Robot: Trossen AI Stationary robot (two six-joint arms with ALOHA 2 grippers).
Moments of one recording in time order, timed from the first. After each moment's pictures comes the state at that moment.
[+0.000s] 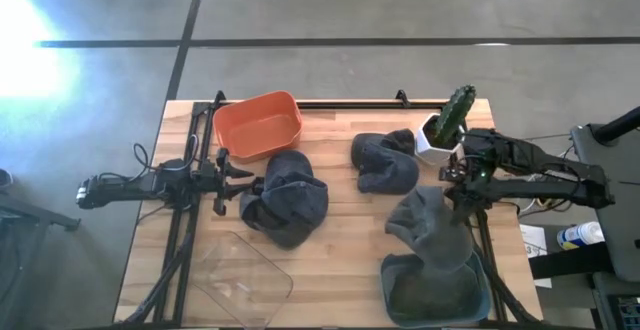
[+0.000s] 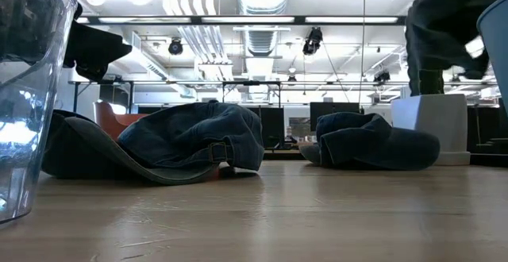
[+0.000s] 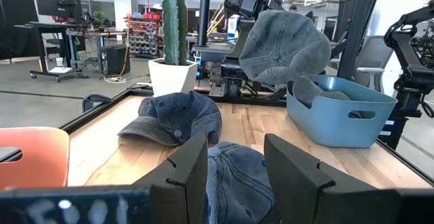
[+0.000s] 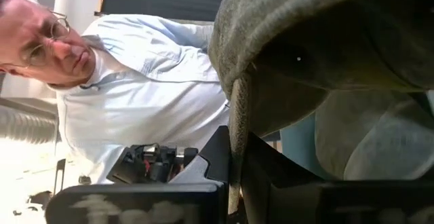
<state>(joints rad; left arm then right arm) 0.03 0.04 0.01 0.02 -0.03 -0.06 -0.20 0.51 0.66 -0.68 -1.18 1.00</state>
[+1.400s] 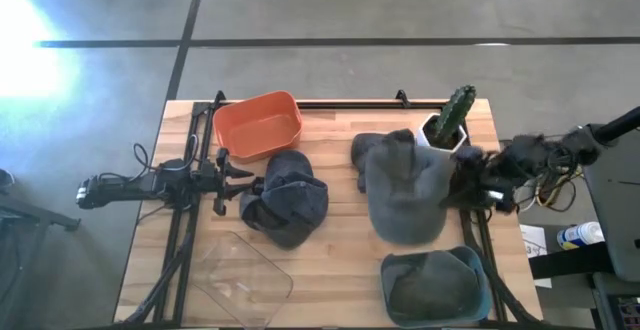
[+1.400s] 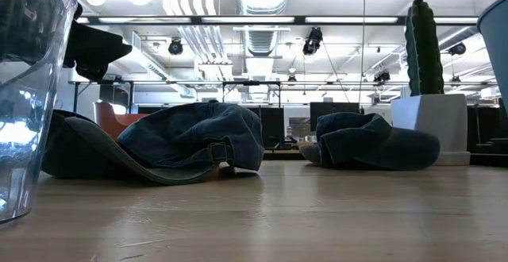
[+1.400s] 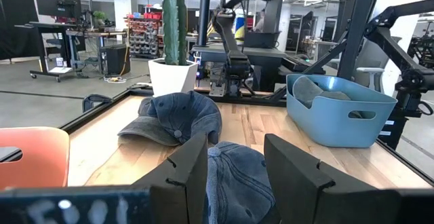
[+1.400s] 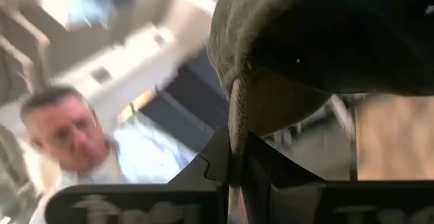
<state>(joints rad) 0.03 0.04 0.01 0.02 -0.03 -0.06 0.37 0.60 0.74 0.02 -0.18 0.98</state>
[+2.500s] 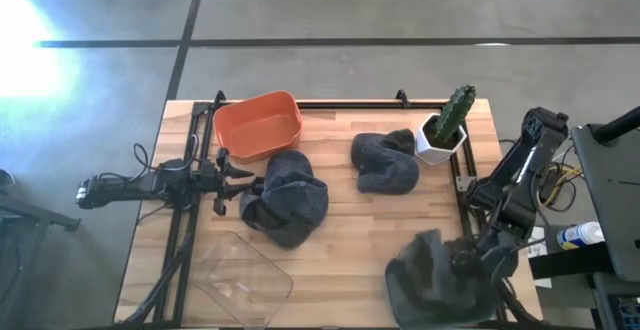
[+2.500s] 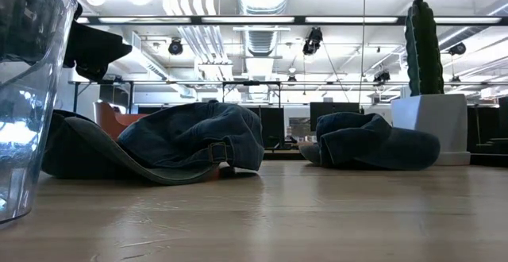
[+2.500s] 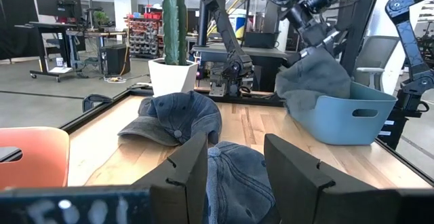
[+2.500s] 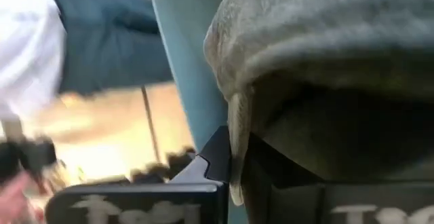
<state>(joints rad) 0.03 0.04 0.01 0.02 -0.03 -0.06 1.05 1.03 0.77 -0.54 -0.08 1.41</state>
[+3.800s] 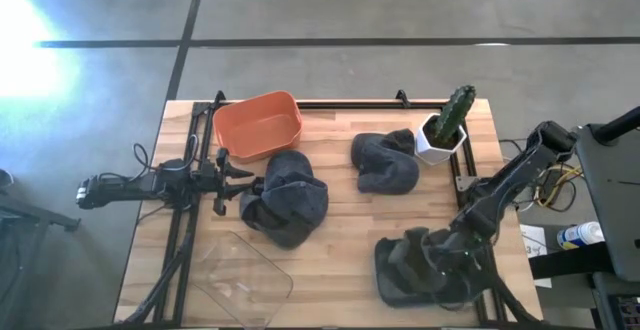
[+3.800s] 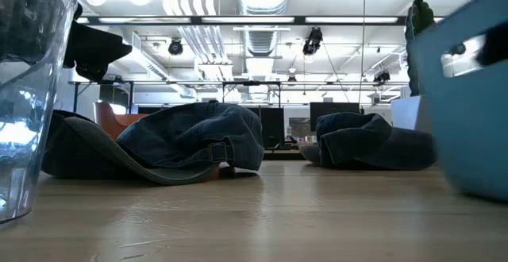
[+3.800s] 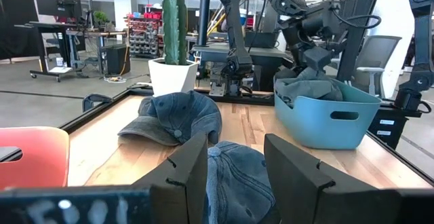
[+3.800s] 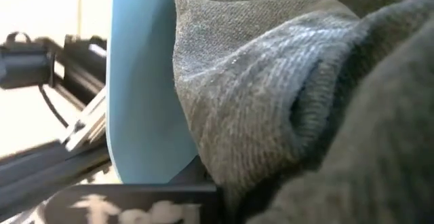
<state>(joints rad) 0.03 0.04 0.01 0.02 -0.03 -0.06 0.73 1.26 0.75 -0.76 -0.47 0.54</state>
